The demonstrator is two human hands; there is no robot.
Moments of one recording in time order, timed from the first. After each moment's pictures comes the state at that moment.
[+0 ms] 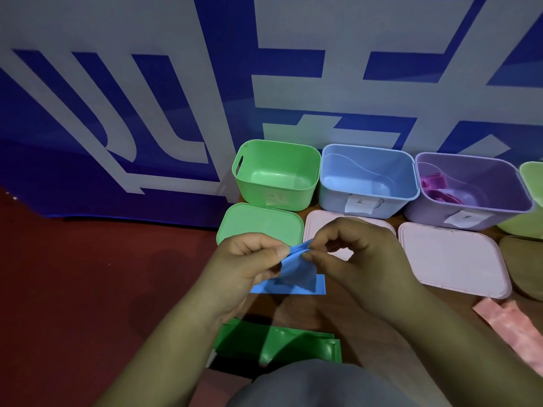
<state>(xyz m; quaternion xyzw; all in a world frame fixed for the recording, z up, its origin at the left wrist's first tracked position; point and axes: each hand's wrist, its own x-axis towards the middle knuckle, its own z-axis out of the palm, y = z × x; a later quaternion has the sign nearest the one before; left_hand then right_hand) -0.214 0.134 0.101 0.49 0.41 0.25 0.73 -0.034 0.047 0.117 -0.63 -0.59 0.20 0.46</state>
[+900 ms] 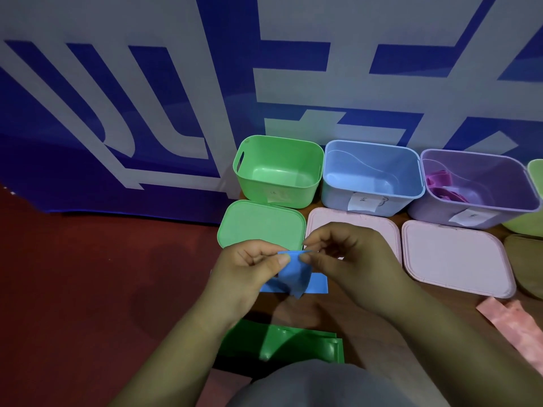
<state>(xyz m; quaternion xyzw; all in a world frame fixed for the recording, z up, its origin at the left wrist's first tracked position) -0.217 0.136 0.069 0.55 0.43 0.27 0.66 -0.035 0.060 0.098 -0.66 -0.53 0.33 0.43</state>
